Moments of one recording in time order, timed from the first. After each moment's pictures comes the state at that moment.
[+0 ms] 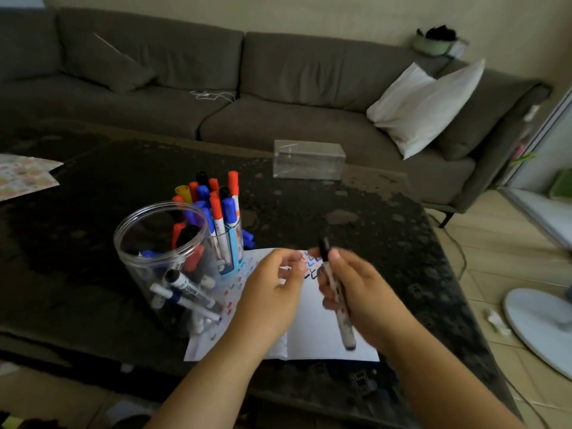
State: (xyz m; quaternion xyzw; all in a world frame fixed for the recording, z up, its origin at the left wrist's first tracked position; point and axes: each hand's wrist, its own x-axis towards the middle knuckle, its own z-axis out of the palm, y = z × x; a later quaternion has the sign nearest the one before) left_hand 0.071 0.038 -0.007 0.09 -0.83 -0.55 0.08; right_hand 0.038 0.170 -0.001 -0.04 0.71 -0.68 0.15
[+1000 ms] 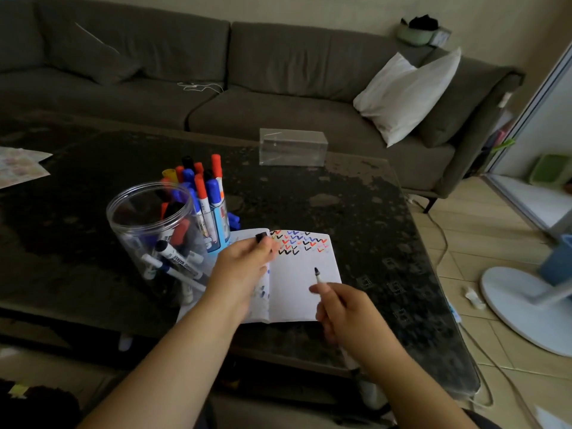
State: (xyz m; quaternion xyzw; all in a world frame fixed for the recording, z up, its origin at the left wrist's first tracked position) left_hand 0.077 0.044 -0.015 0.23 -0.64 -0.73 0.03; right_hand 0.107 0.205 -0.025 -0.02 0.85 -0.51 0.10
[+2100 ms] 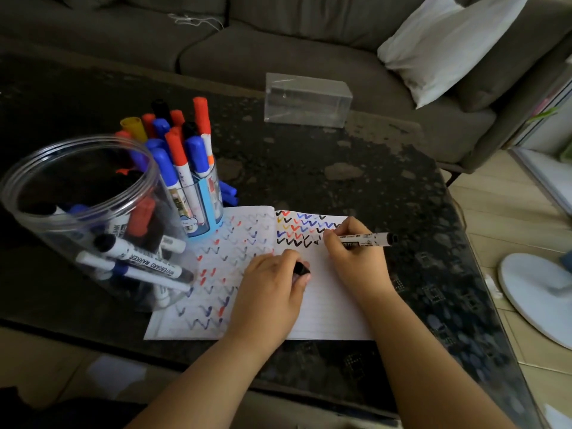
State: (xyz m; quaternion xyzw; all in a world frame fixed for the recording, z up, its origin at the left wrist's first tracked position) left_hand 0.050 0.058 -0.098 -0.04 -0.93 -0.31 0.17; right_hand -0.026 0.188 -0.091 -0.02 0.84 -0.54 -0.04
